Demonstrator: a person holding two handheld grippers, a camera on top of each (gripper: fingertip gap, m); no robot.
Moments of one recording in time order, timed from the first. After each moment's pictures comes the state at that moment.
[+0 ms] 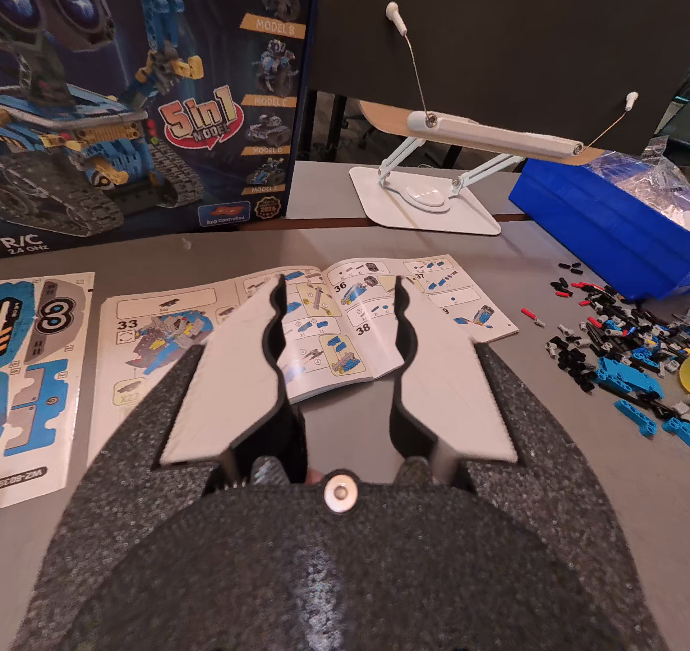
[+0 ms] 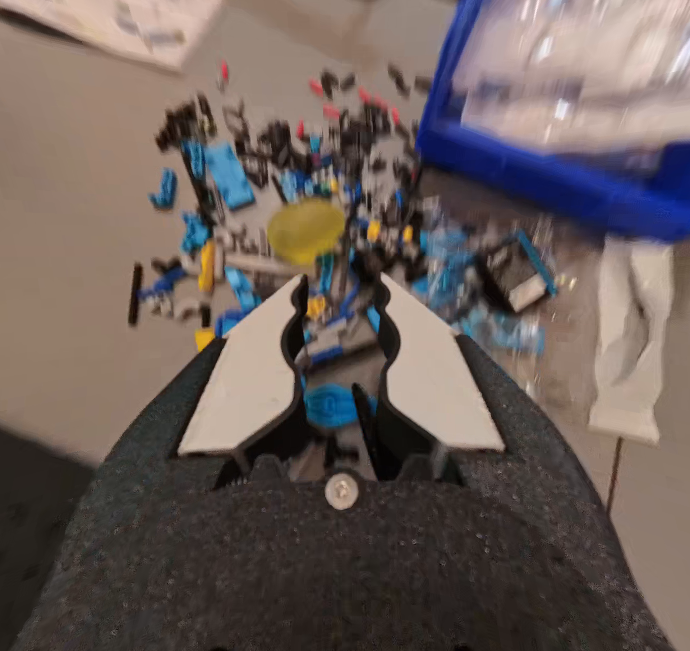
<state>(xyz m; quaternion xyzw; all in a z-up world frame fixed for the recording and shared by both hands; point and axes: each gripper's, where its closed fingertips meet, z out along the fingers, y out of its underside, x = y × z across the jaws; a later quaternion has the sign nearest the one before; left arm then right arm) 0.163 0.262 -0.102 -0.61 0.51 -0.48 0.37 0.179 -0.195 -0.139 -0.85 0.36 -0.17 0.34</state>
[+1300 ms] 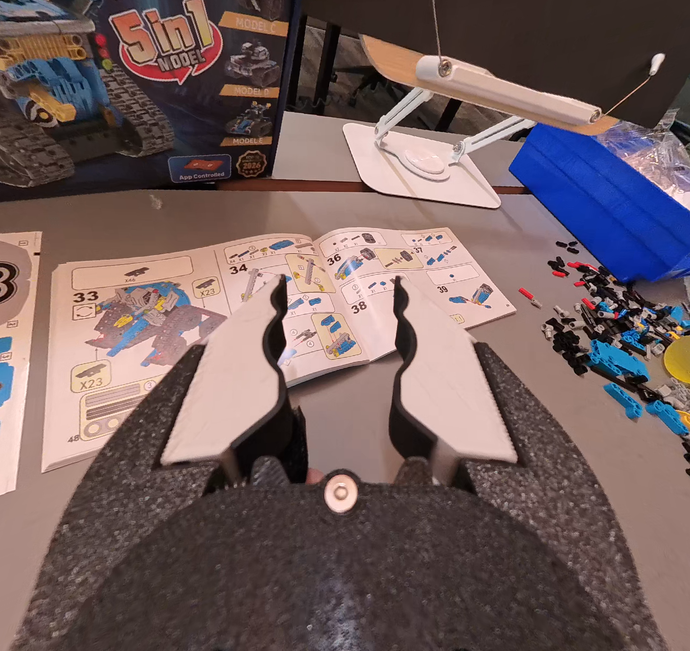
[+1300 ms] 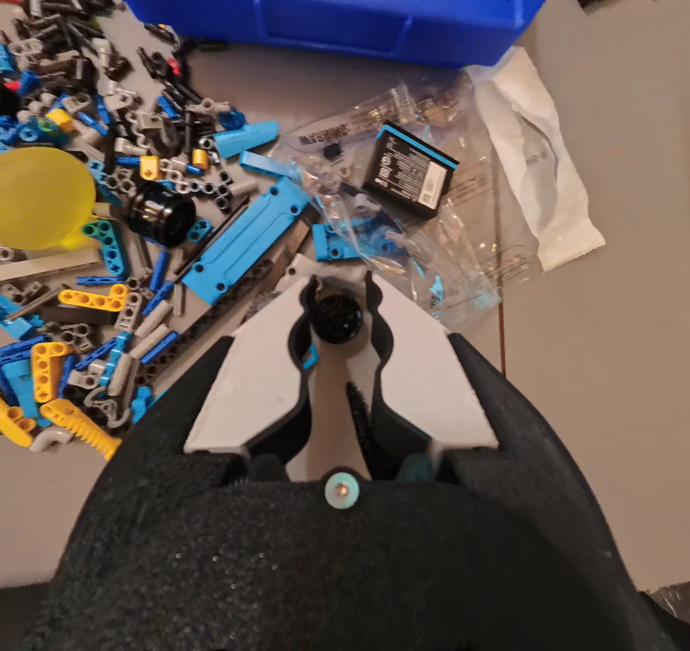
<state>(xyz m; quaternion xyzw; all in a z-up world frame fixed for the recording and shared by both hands) 0.170 0.258 -0.128 -0.64 0.52 -0.48 0.31 0.217 -0.298 -0.175 -0.79 0.53 -0.23 0.20</state>
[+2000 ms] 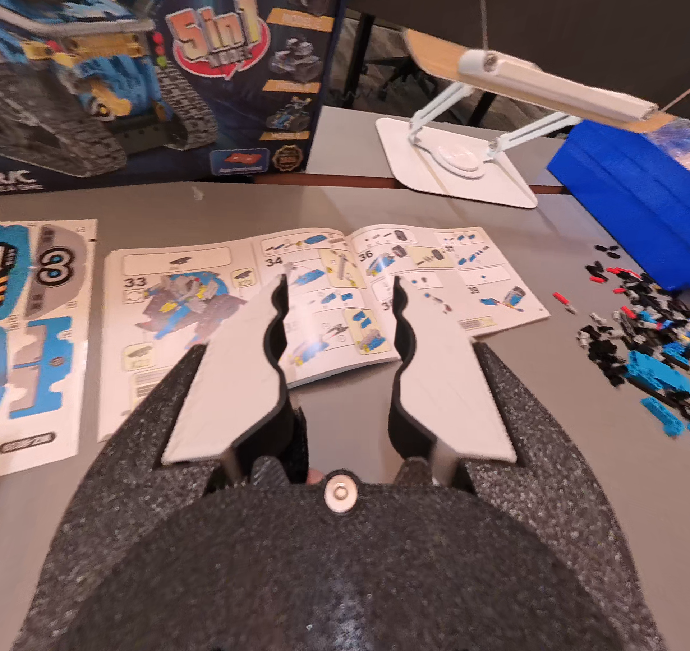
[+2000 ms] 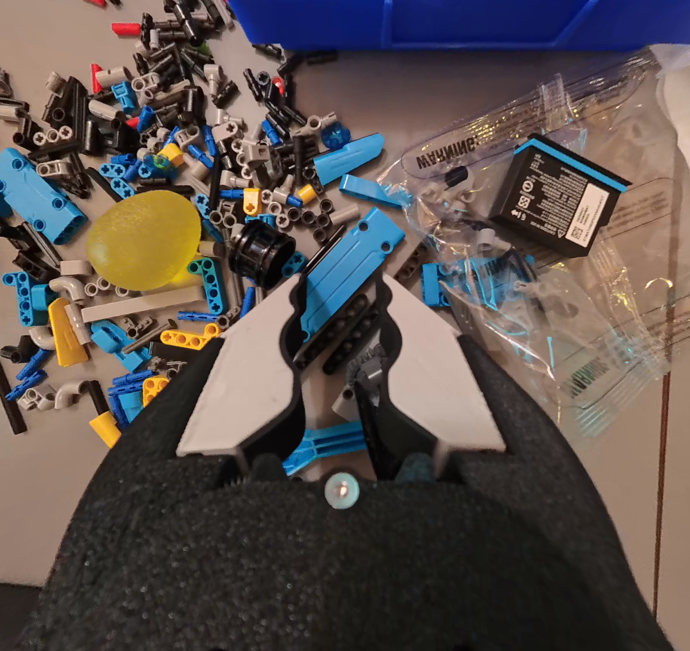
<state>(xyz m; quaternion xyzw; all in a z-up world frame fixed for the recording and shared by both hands) 0.166 0.280 -0.133 -0.66 0.51 -0.45 0.33 0.222 -0.236 -0.202 -0.80 0.53 -0.13 0.24</state>
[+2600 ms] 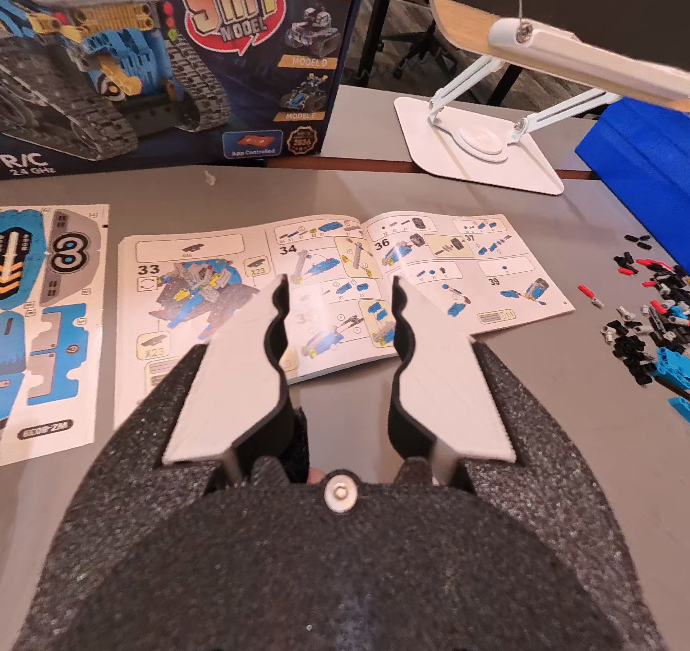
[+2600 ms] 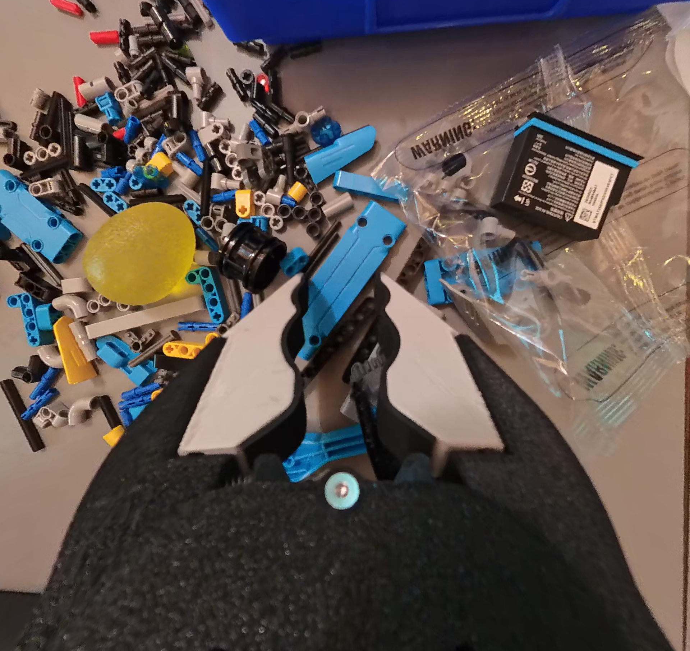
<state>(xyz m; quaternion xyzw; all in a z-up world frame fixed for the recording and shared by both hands) 0.166 0.286 -0.143 -0.67 0.52 -0.42 0.32 0.223 -0.236 -0.206 -0.78 0.56 -0.12 0.24</state>
